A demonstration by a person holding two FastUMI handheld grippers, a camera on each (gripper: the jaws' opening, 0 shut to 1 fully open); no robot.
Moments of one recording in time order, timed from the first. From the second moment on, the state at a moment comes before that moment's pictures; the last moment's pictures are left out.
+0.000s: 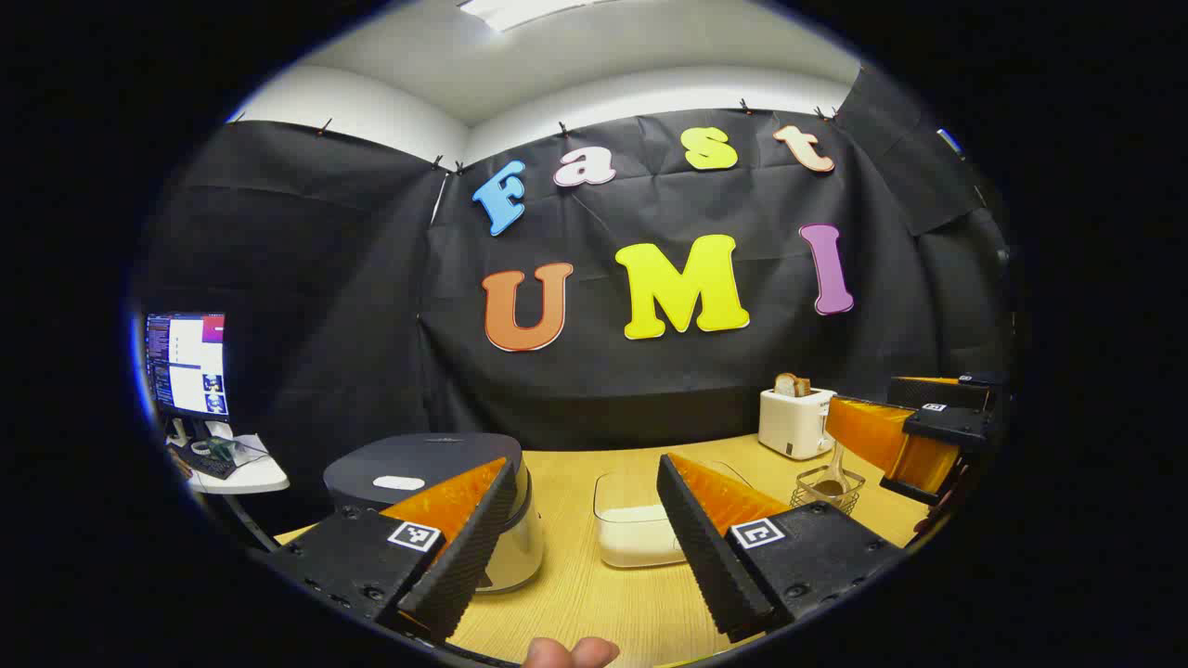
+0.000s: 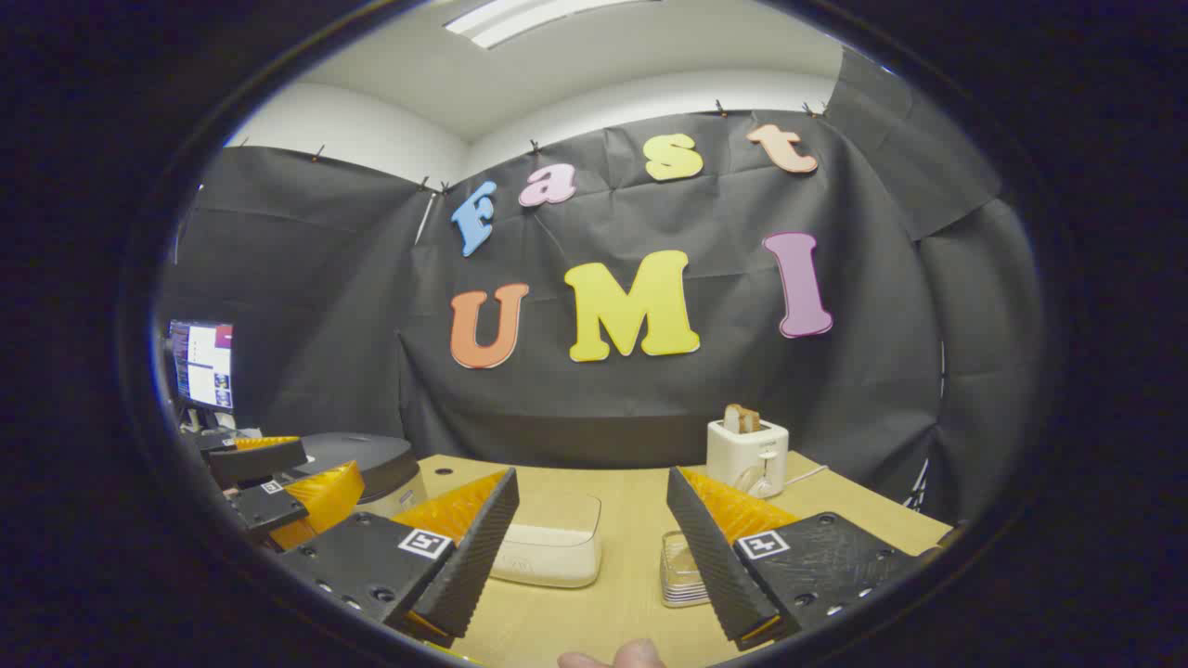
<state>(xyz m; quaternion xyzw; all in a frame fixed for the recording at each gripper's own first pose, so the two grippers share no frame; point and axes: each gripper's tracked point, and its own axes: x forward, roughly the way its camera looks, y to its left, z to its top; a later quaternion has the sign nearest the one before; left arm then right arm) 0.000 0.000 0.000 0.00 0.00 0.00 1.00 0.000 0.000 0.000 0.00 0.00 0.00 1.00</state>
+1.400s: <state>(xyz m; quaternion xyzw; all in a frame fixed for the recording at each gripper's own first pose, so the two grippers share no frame) 0.005 0.048 0.007 -0.02 0.02 0.06 1.00 0.020 0.016 -0.021 -0.03 0.00 0.08 1.00</state>
